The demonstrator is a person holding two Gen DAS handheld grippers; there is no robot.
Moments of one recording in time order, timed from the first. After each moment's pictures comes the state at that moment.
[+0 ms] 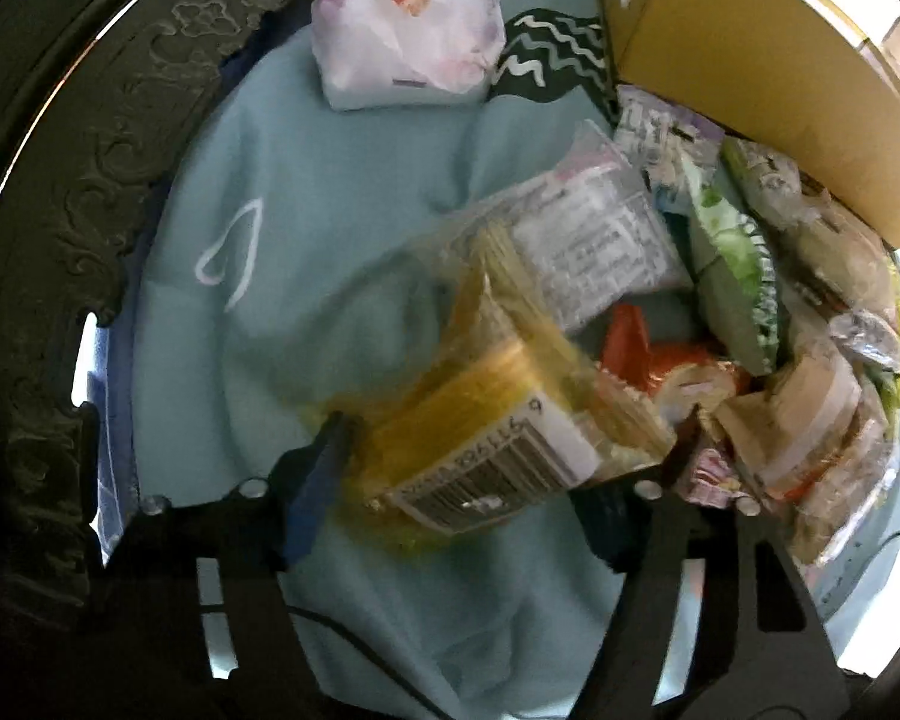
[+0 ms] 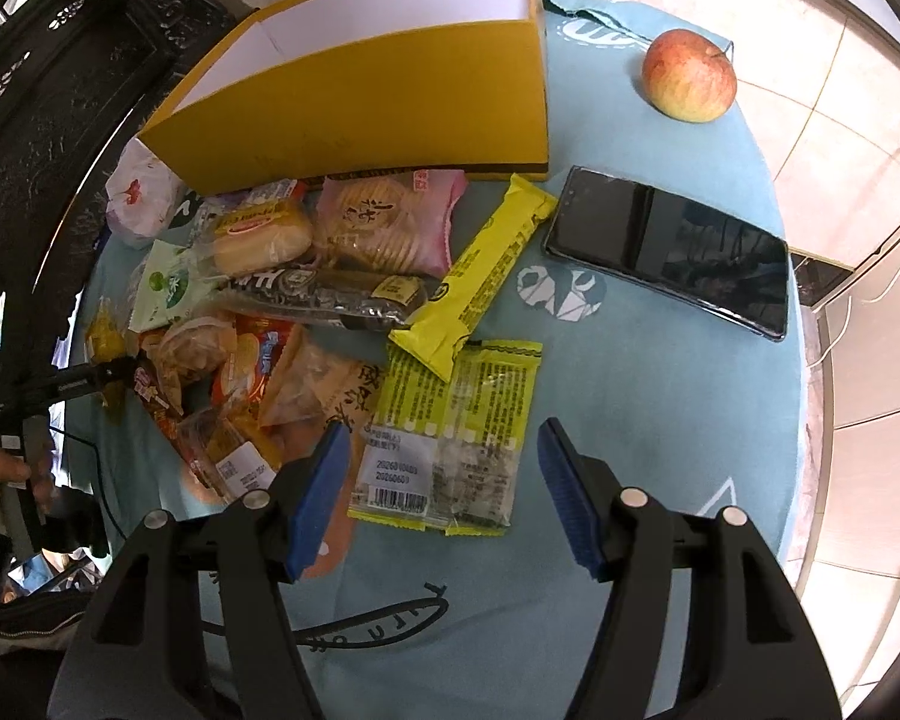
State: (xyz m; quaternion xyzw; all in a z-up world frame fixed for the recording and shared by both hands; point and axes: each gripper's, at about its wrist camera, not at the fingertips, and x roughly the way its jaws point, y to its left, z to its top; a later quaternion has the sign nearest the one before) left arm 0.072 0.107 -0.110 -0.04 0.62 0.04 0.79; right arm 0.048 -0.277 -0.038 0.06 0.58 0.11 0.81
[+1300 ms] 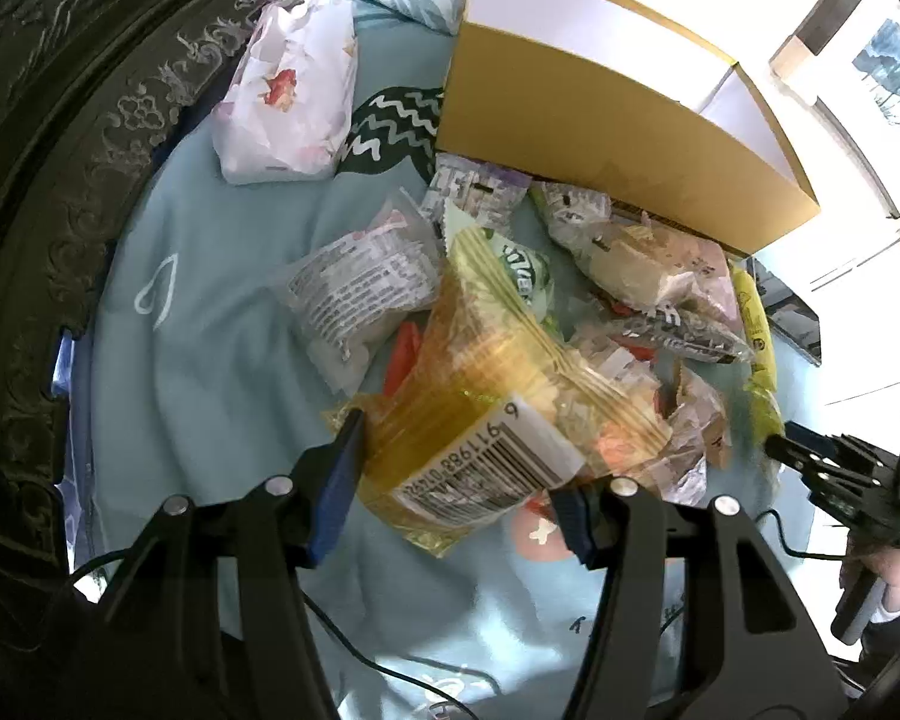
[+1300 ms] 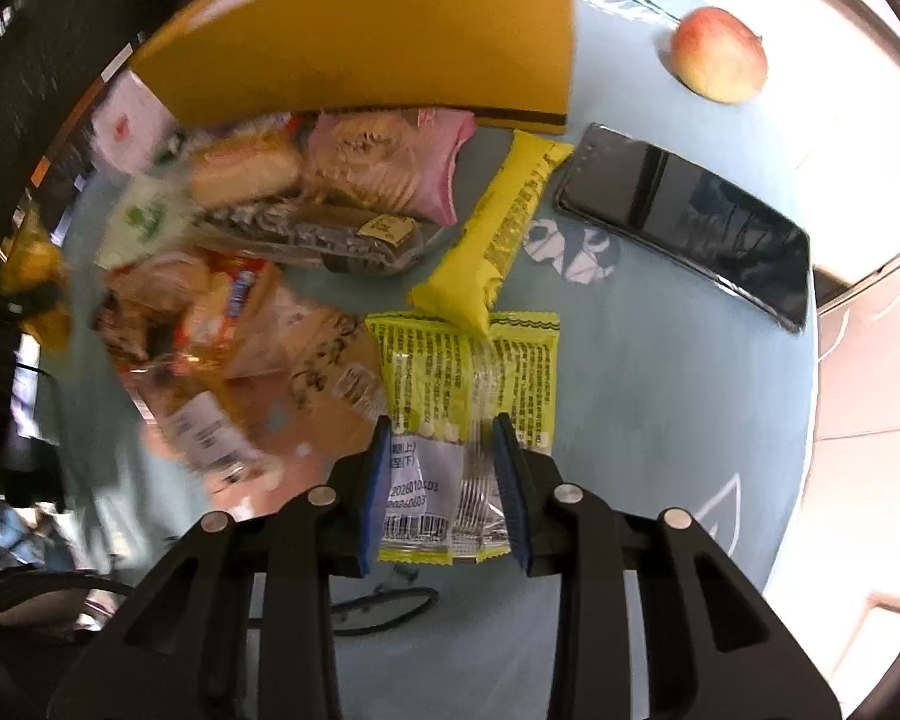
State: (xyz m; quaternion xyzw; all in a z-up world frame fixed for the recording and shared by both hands) left arm 0.041 0.058 -0.044 -0.07 0.57 -0.05 0.82; right arm 0.047 -0.274 -0.059 0.02 0.61 0.13 0.79
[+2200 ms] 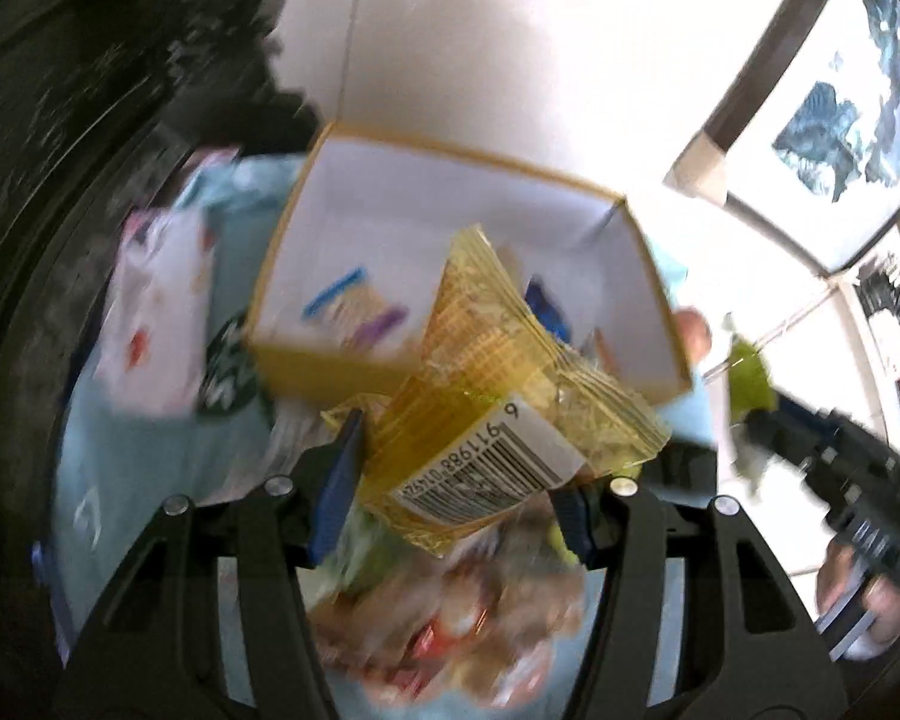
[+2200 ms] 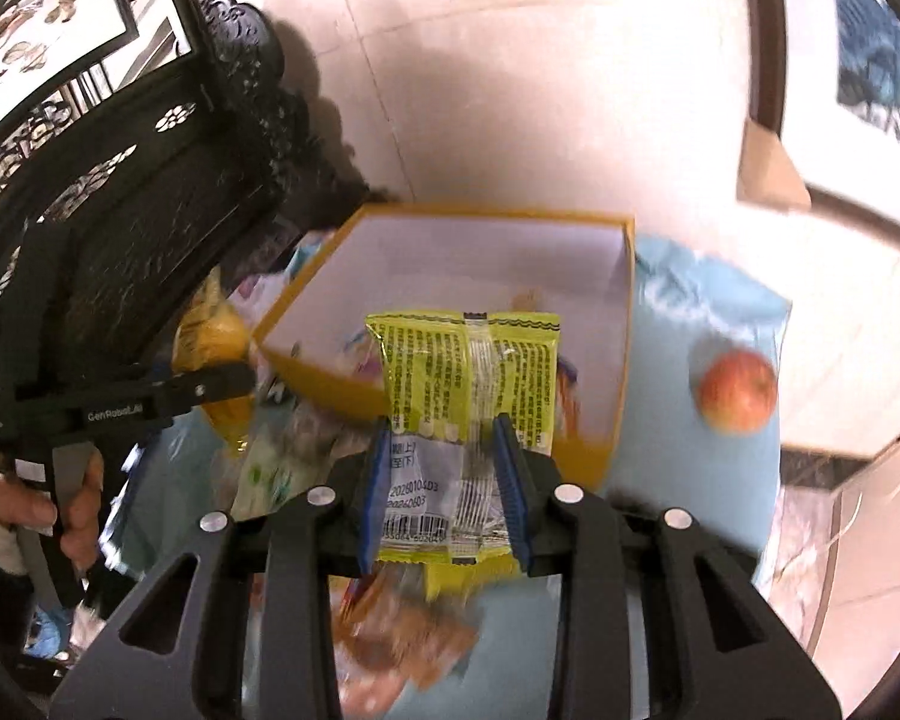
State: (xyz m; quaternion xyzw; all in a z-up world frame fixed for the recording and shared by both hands) left arm 0.151 -0.027 0.053 -0.09 0.47 -0.12 0.87; right arm 0.146 -0.256 0.084 0.02 0.42 0.20 0.89
